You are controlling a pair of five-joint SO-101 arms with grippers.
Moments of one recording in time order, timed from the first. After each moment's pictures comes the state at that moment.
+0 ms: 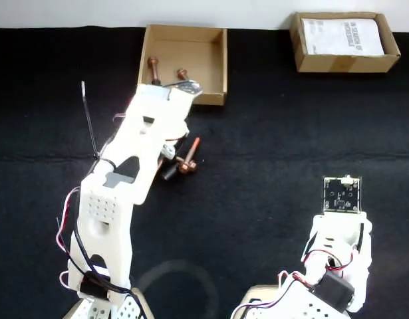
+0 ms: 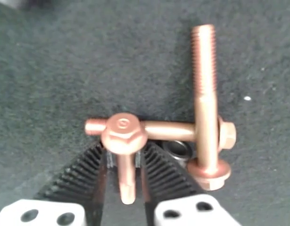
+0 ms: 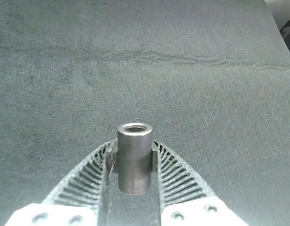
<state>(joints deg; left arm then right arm) 8.7 43.5 -27.1 84.4 -8.9 26.5 -99.5 81.5 59.4 32.4</state>
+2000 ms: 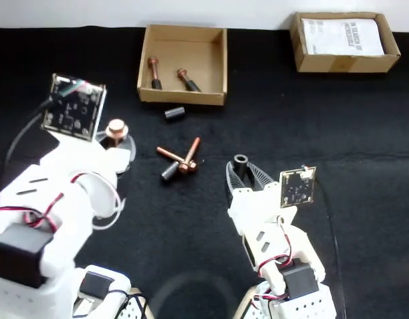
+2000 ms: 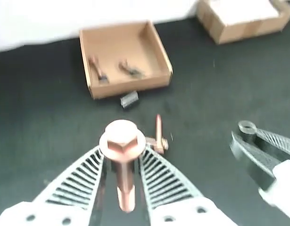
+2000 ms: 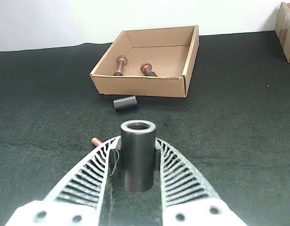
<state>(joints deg) 9.5 -57.5 16.5 77.4 4.4 -24.3 -99.4 87.8 34.3 -12.9</state>
